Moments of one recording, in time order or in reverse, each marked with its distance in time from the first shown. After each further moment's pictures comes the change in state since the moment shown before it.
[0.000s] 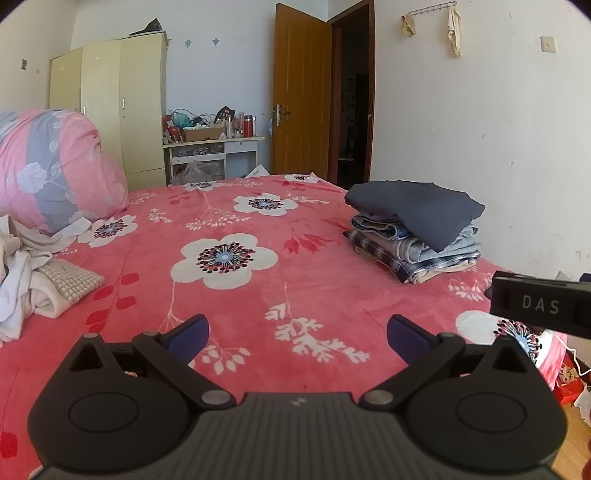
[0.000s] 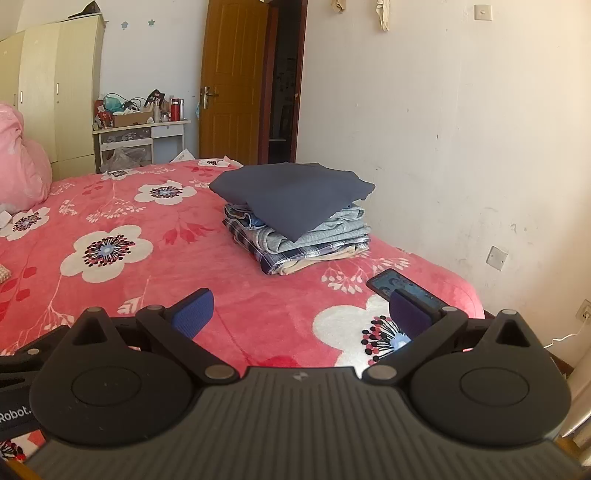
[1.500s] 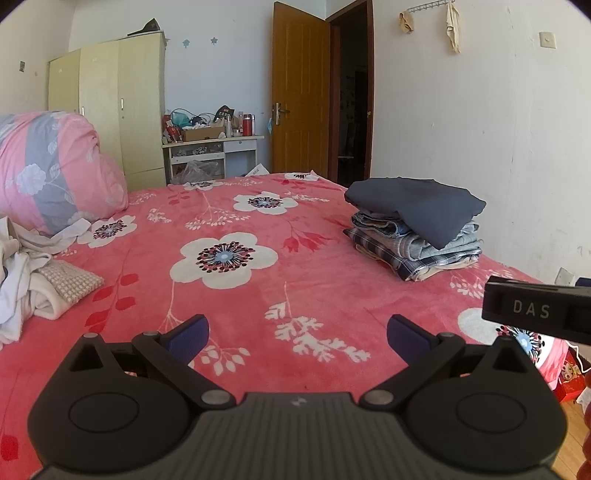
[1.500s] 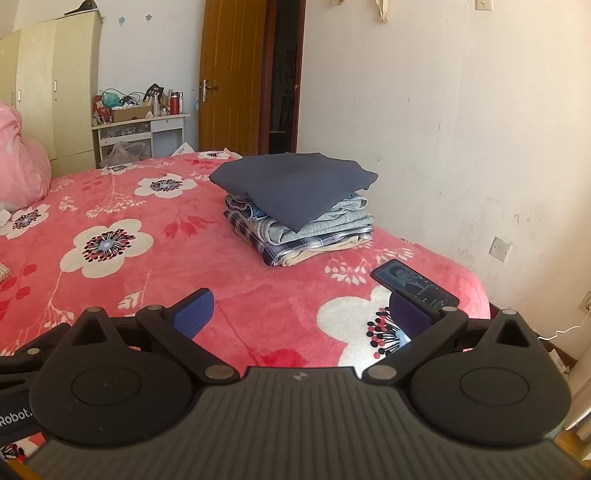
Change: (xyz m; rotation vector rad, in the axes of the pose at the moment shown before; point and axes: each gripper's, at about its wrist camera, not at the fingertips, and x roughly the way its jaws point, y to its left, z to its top) left arm 0.004 -0.001 0.000 0.009 0.004 0.004; right arm 0.010 0.002 -0.003 0.011 0.029 0.002
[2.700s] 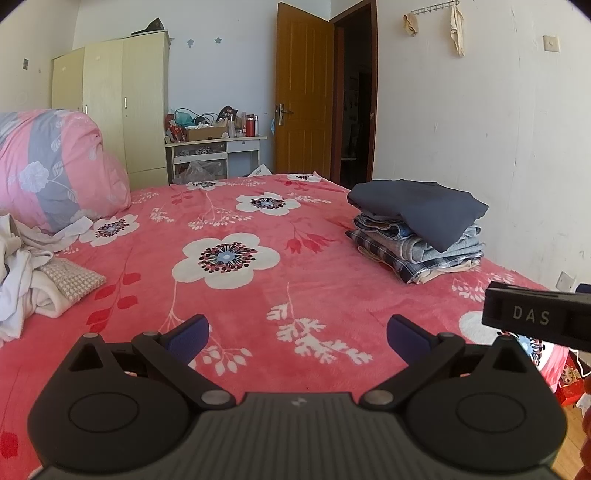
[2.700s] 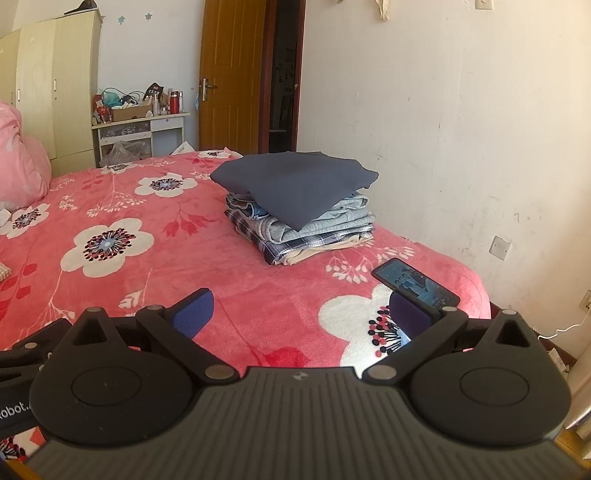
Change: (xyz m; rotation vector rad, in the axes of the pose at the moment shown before) left arm 0.000 0.004 -0.001 -0.007 -0.004 0.000; right arm 0.000 0.001 -0.001 0.001 0.003 0.001
